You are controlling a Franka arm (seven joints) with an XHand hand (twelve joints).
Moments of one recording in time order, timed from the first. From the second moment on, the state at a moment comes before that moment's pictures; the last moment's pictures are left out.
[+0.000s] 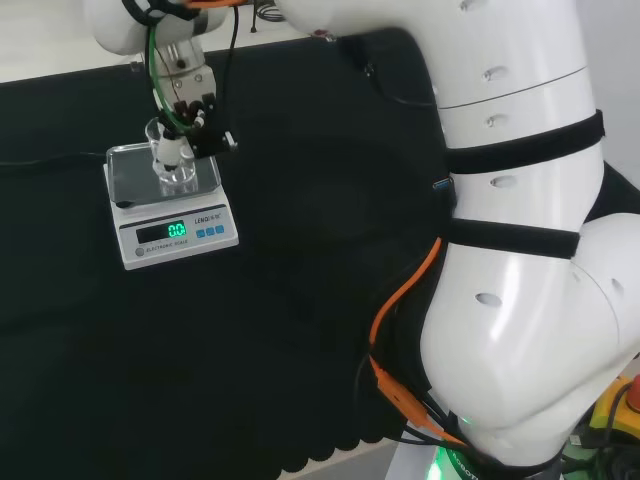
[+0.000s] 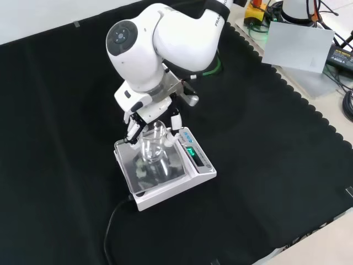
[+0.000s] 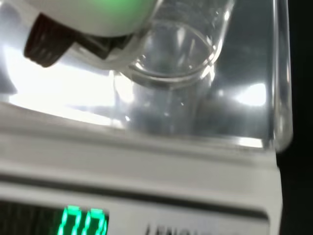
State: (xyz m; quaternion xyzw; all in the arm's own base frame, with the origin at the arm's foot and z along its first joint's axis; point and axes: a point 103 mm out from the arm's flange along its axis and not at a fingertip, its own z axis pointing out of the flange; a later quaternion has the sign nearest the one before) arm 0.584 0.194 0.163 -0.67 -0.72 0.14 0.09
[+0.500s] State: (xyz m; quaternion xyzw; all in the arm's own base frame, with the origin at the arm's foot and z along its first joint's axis) arm 0.591 0.199 0.167 -0.66 -0.73 0.14 0.10
